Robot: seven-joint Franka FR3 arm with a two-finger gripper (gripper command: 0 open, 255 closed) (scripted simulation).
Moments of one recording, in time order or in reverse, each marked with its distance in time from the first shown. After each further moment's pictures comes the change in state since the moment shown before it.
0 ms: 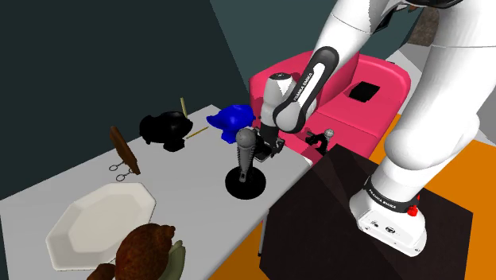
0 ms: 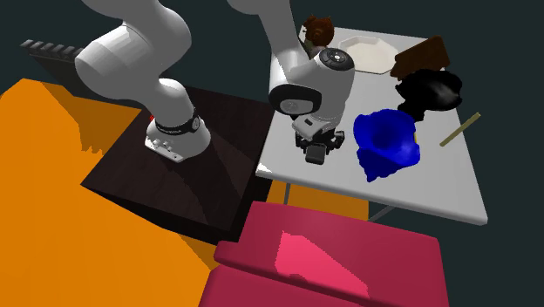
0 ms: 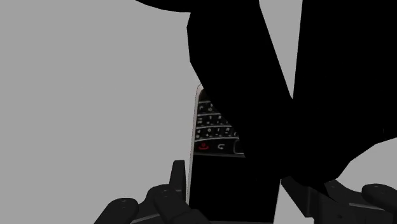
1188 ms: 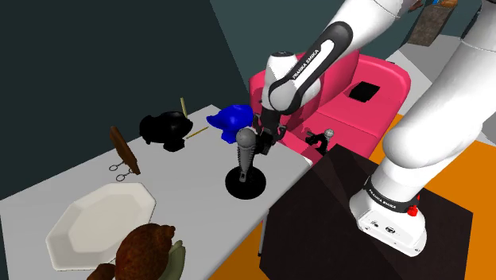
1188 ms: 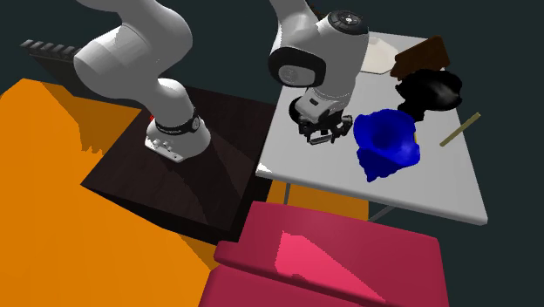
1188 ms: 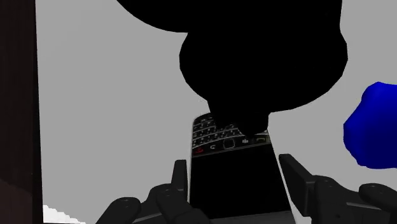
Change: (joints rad) arm -0.058 -0.220 0.105 -0.007 0.241 -0.196 -0.171
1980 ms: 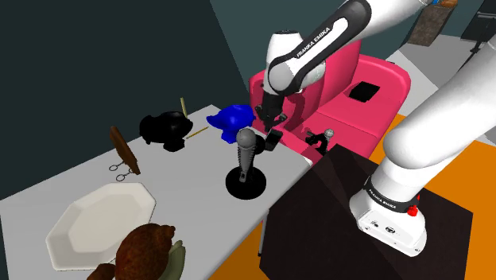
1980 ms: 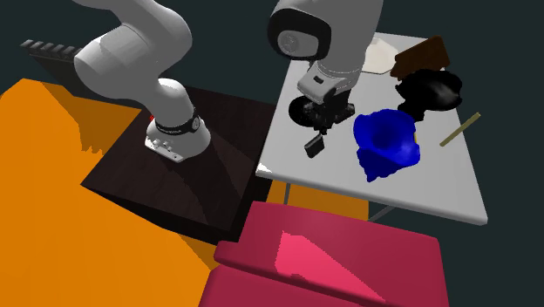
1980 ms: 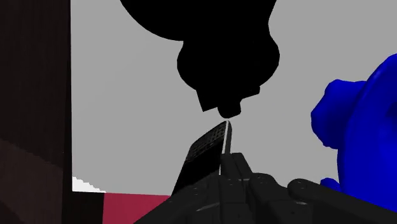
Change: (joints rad) arm 0.019 -0.169 -0.013 0.025 0.103 -0.184 -0.073
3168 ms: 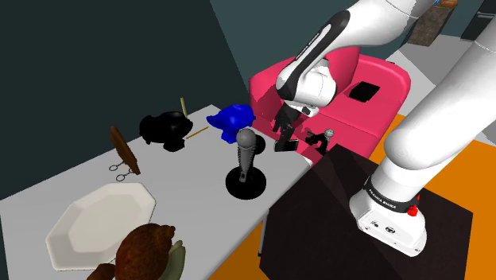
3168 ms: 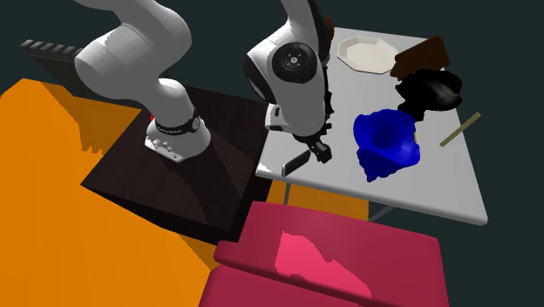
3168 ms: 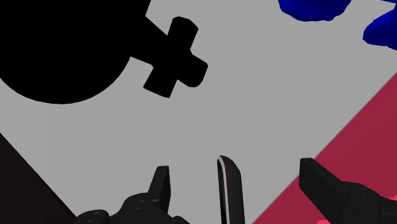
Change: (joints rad) arm 0.029 0.086 -0.116 -0.153 0.624 0.271 0.194
